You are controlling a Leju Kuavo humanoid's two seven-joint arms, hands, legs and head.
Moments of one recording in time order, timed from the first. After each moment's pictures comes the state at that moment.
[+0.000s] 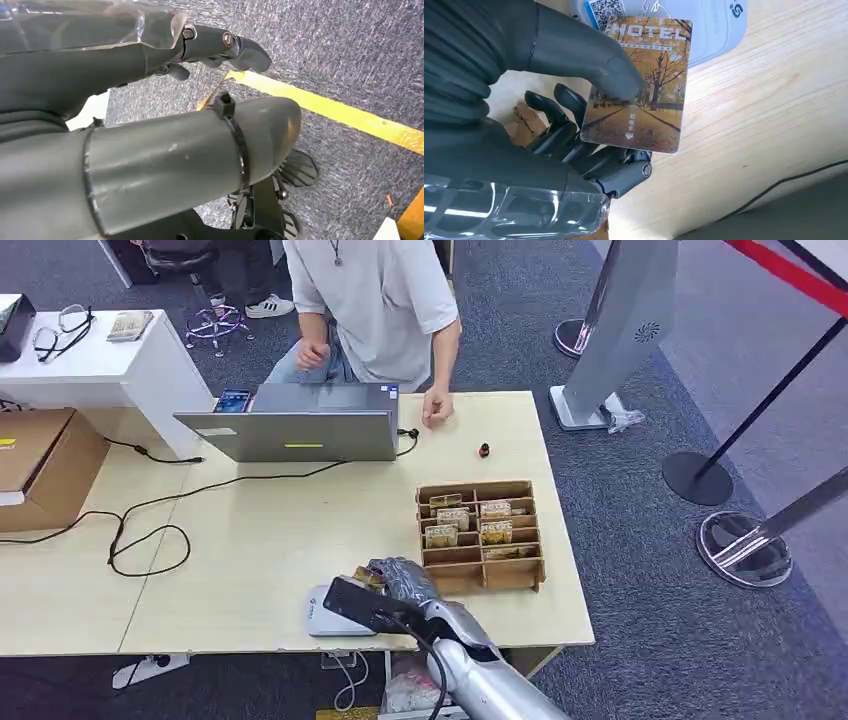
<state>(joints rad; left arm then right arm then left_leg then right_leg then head) -0.08 -0.21 1.25 -0.20 -0.92 0.20 0.00 -0.38 0.17 0.73 -0.83 0.69 -0.17 -0.05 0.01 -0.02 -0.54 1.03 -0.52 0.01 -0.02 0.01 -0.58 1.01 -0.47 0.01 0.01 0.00</state>
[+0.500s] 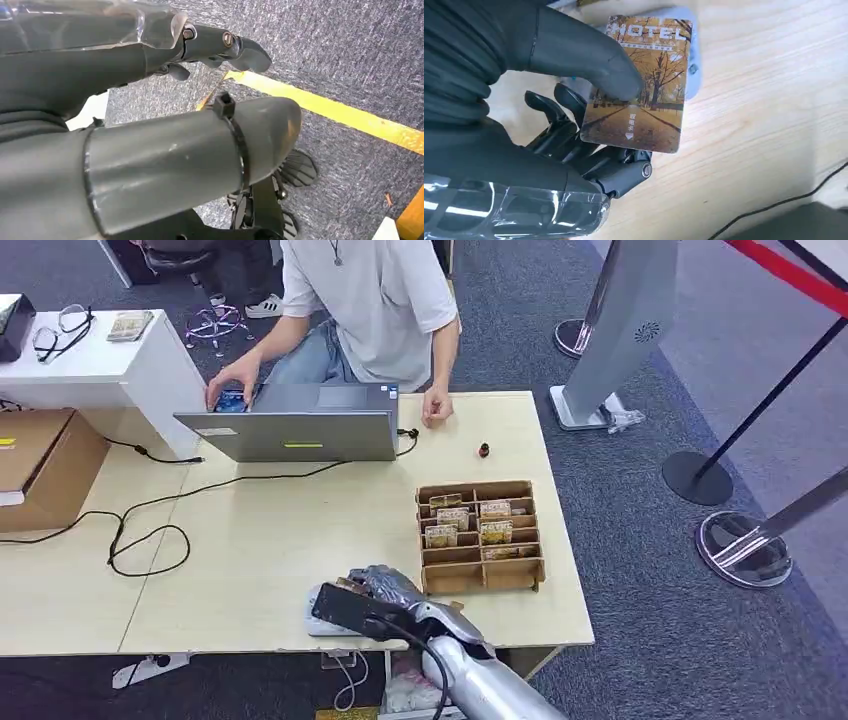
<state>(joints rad) -0.08 -0.21 1.25 -0.20 -0.92 0.20 0.00 -0.38 0.18 0.73 -0.87 0.56 -0.01 -0.11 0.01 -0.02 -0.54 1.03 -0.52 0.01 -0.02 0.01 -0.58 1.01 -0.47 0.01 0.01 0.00</state>
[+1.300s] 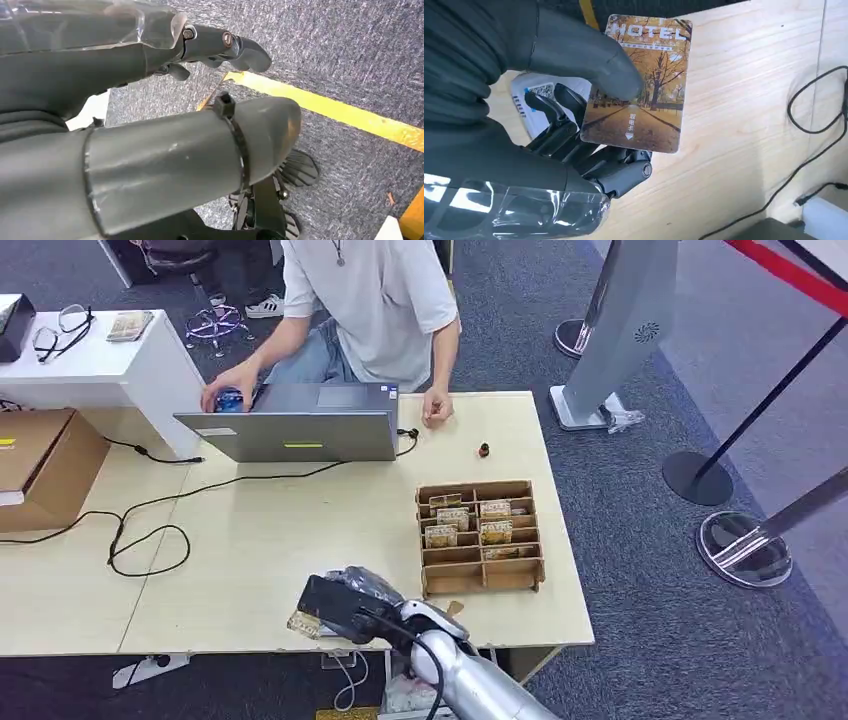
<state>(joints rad) -0.08 -0.20 1.25 -0.20 -0.94 0.19 0.00 -0.39 0.22 0.73 -0.86 0.45 0.05 -0.13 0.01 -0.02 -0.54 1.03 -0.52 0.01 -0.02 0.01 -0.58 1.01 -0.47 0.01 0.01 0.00</state>
